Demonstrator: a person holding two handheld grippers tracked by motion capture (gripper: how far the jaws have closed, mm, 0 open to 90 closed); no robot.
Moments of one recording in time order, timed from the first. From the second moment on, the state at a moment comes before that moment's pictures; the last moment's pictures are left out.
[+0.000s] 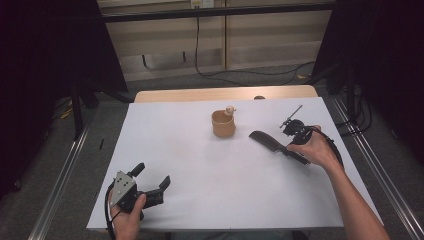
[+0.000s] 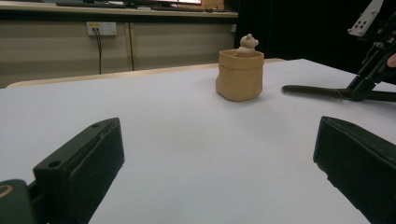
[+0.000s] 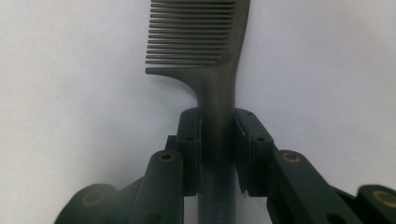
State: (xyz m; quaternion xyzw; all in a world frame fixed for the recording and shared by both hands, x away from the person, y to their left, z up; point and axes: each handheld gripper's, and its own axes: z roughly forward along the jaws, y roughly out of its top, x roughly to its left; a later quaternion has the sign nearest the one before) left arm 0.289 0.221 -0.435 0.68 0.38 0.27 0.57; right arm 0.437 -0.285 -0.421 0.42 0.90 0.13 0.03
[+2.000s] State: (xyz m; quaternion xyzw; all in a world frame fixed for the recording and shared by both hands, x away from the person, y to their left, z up) left arm 0.288 0.222 -0.435 0.68 0.38 0.27 0.57; right arm 0.402 -0.308 -0.408 0.45 0.81 0.36 0.10
